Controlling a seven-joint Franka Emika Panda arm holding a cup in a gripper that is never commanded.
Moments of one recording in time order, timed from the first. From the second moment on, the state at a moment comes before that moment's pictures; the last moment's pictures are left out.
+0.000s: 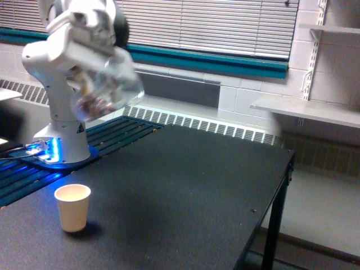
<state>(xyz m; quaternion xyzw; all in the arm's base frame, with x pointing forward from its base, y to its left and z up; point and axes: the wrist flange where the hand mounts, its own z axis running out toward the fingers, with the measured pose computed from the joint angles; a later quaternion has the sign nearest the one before) 0.332 -0.288 0.409 0.86 -0.40 0.32 0.07</state>
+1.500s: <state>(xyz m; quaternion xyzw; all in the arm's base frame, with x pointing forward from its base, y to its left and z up) 0.184 -0.299 0.269 0.90 -0.37 0.18 0.13</state>
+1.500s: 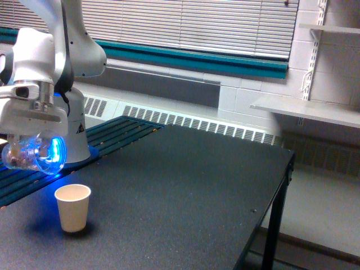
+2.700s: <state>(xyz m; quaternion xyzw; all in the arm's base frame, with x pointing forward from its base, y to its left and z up) 0.223 -0.257 0.229 0.88 -0.43 0.14 0.15</state>
